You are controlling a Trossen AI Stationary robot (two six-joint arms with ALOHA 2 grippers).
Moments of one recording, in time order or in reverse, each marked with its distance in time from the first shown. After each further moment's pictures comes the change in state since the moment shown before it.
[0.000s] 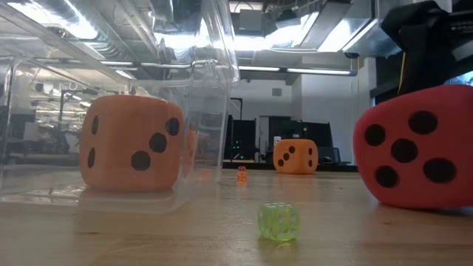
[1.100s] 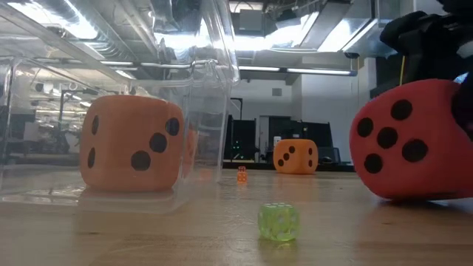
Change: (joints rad) left arm -0.020 0.000 0.000 0.000 -0.005 -0.009; right arm -0.026 -0.066 0.040 -0.074 -0.070 0.219
